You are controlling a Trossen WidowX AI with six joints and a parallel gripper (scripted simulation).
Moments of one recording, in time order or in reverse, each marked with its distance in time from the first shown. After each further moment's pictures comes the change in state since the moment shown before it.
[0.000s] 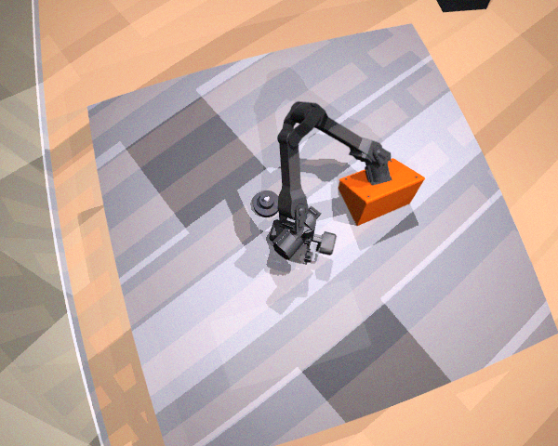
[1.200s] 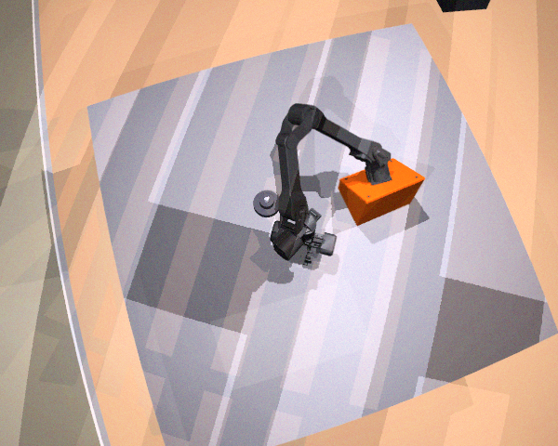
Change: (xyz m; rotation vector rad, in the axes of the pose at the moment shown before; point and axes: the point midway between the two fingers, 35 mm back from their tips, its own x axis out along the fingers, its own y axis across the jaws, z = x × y) arm 0.014 0.002 -0.003 -0.003 0.010 0.002
